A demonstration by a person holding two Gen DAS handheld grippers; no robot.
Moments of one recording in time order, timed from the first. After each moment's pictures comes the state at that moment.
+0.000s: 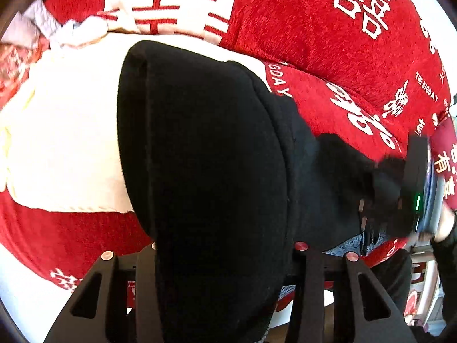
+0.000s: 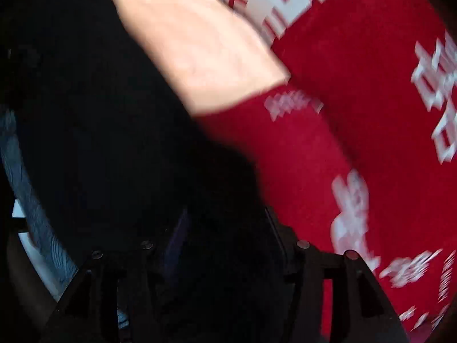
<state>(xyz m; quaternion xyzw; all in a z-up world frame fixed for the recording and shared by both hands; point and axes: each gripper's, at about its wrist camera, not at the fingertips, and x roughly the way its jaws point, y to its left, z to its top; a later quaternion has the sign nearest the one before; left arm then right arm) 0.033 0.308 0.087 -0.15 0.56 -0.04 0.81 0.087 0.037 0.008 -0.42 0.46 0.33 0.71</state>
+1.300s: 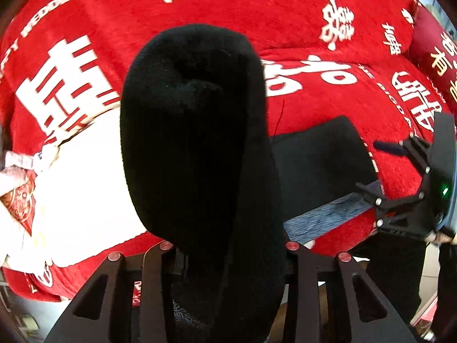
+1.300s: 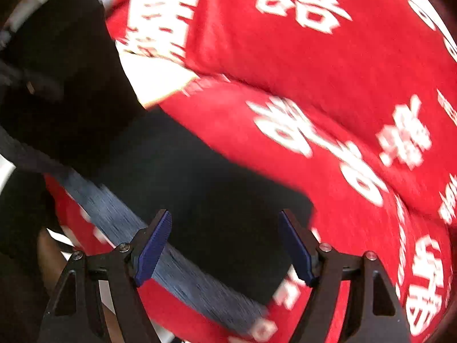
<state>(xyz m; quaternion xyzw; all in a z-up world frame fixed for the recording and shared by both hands) 0.062 0.011 0.178 0.10 0.58 -0.08 0.81 0.072 -0.207 0.072 -0.20 0.44 0.23 0.84</state>
